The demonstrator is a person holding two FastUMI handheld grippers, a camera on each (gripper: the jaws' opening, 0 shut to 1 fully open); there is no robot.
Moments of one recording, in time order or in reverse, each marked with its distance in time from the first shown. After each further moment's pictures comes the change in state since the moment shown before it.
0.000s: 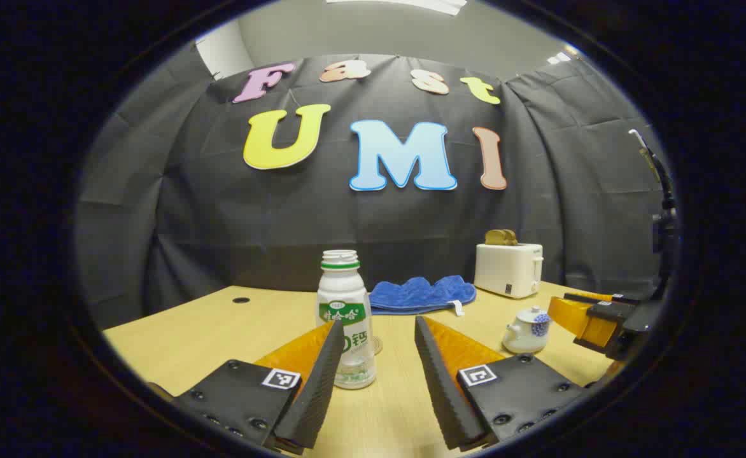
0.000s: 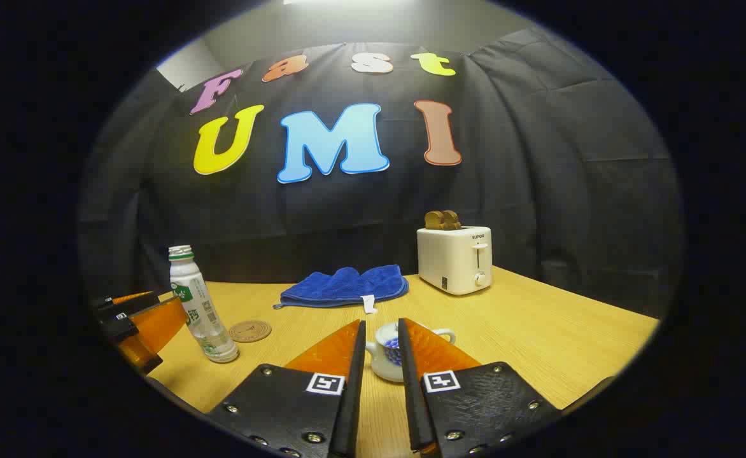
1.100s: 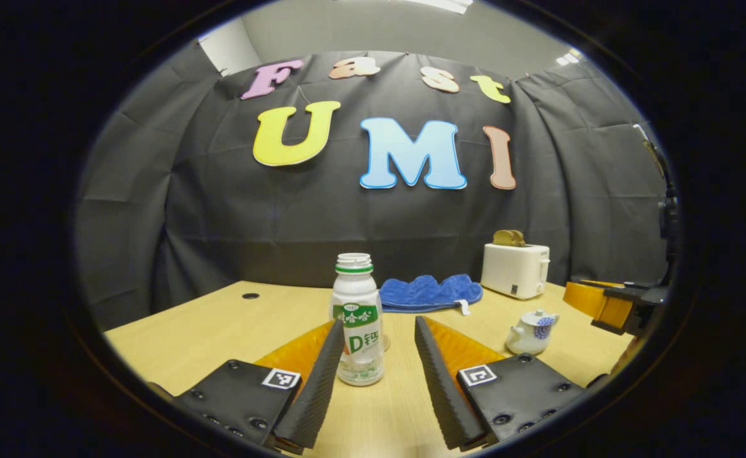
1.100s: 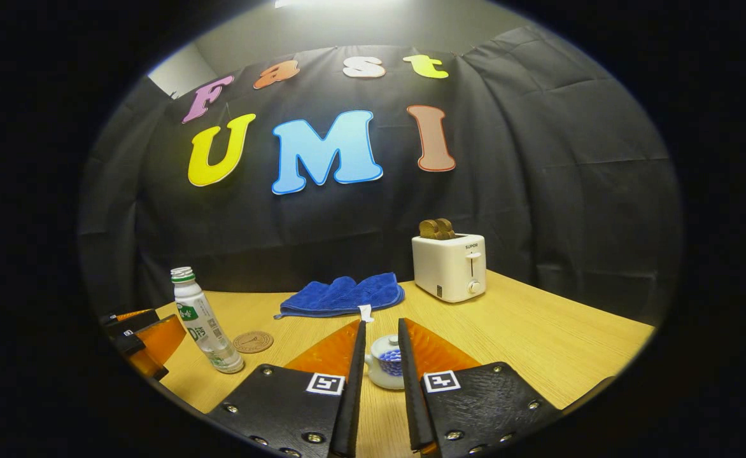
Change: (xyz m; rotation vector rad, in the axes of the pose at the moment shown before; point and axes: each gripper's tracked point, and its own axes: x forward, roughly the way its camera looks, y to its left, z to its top) left arm -0.006 0.005 0.004 0.001 0.030 0.027; right arm -0.005 -0.007 0.017 0.017 0.001 -0.014
